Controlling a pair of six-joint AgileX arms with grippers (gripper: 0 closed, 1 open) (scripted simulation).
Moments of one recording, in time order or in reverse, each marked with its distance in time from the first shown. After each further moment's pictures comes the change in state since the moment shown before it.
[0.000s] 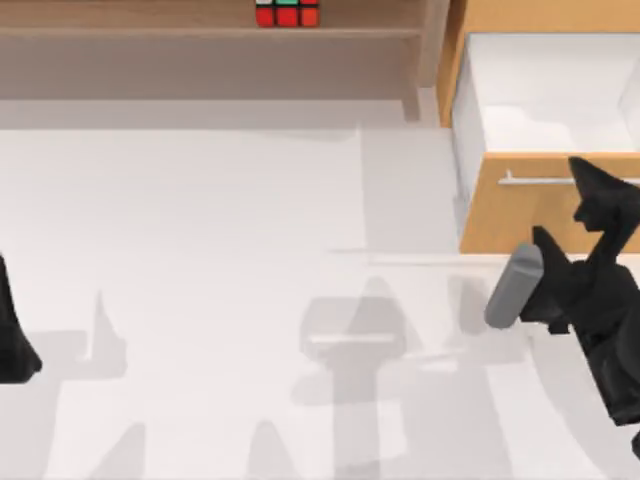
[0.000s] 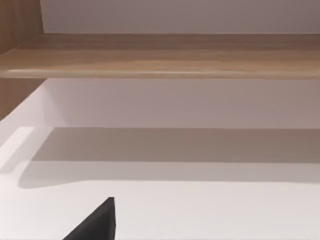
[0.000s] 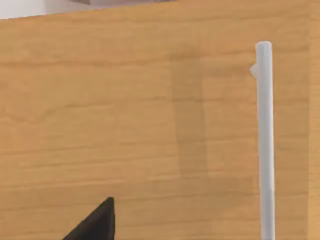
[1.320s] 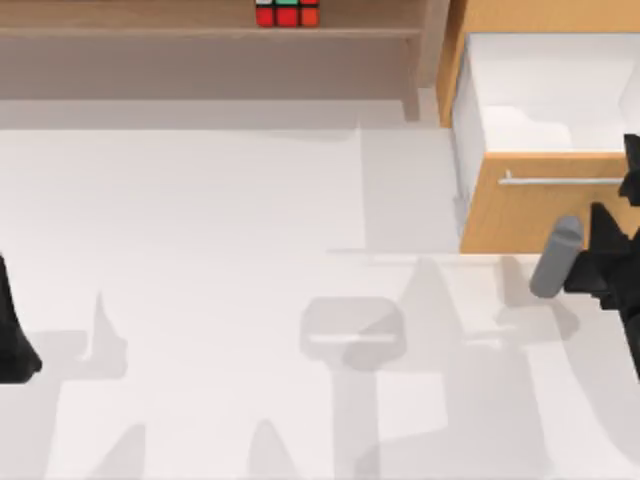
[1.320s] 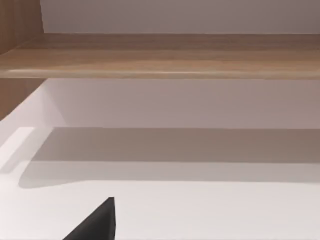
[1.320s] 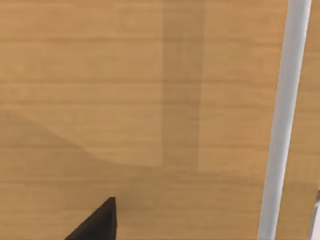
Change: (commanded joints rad) left arm 0.000 0.000 0.000 0.000 0.000 0.000; right arm -0.156 0.000 0.033 -0.022 -0.027 -0.107
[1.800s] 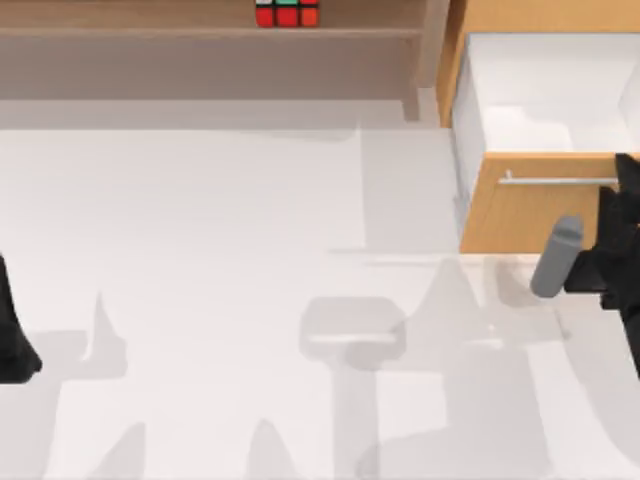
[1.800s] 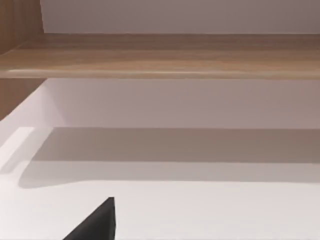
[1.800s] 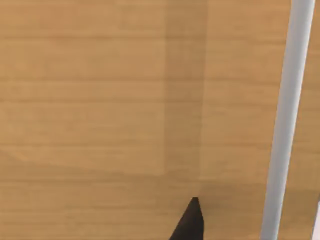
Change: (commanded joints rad) left arm 0.000 0.000 0.000 0.000 0.000 0.000; right arm 0.000 0.000 0.000 0.000 0.000 0.000
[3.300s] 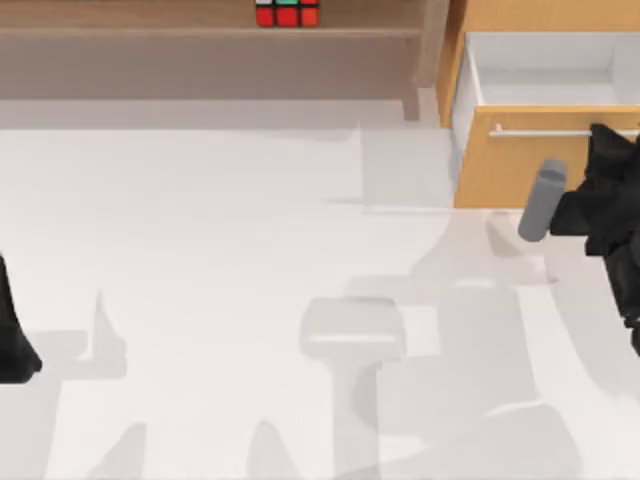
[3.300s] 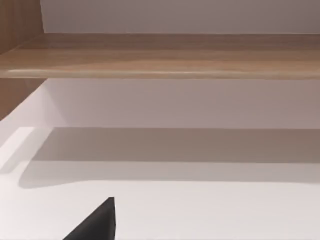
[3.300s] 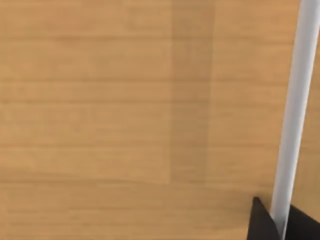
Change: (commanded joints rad) left arm 0.000 0.000 0.000 0.000 0.000 0.000; right arm -0.068 0.078 0.243 -0.171 -0.067 0.002
